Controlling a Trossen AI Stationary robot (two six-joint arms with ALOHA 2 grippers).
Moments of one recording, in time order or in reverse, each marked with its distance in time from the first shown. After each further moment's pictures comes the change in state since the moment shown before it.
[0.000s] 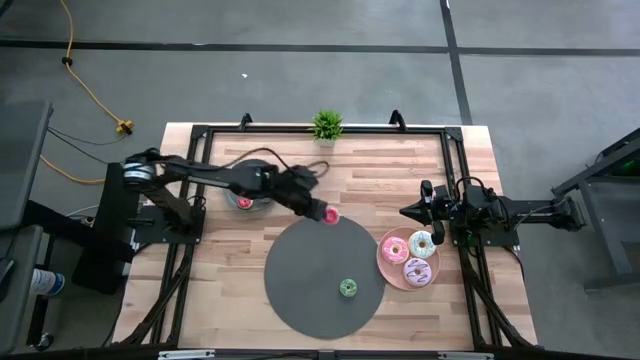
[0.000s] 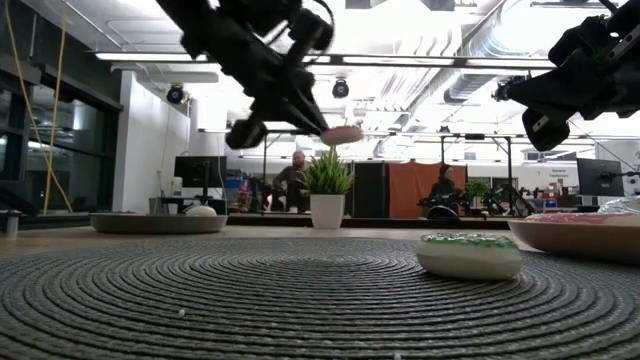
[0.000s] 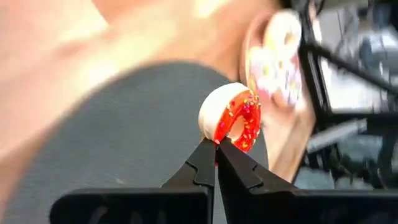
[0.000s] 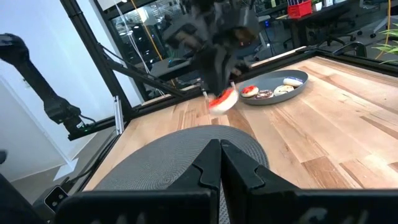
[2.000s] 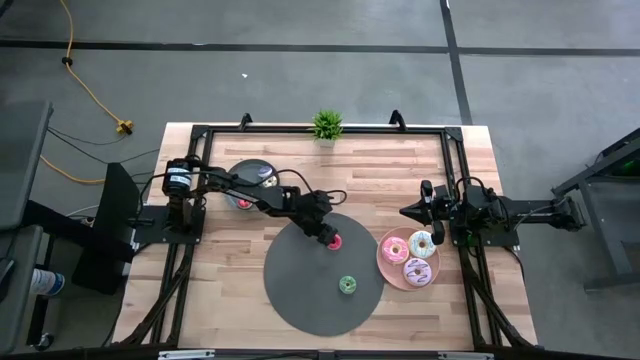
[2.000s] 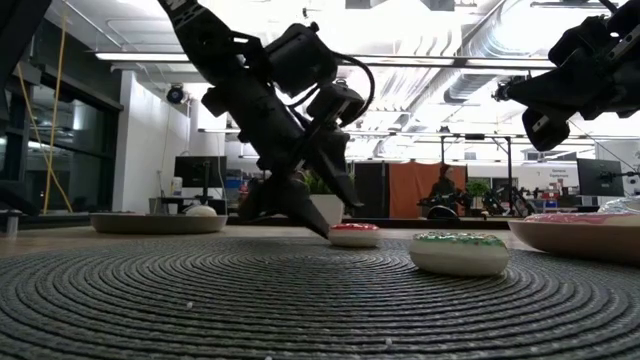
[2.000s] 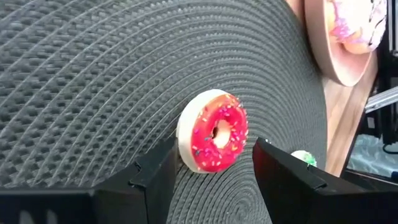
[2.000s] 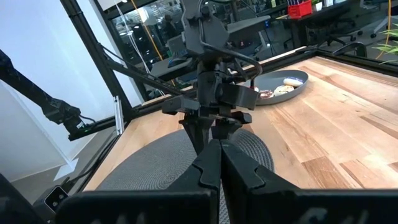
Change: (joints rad) left arm -0.068 0.306 0.029 0.157 0.089 0.059; right arm 0.000 0.000 0.000 0.000 0.000 0.000
